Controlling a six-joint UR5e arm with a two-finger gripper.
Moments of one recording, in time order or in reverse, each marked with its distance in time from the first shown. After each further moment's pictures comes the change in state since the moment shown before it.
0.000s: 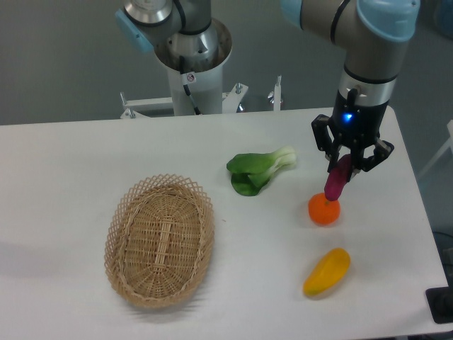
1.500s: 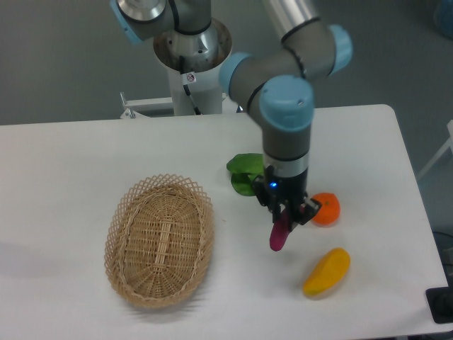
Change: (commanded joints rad) arm -0.158 -0.072 -0.008 0.103 0.072 -0.212
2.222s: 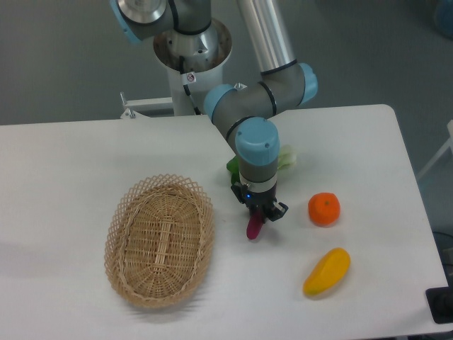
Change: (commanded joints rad) arm -0.070 -0.080 -0.414 0.431 0.138 -0.030
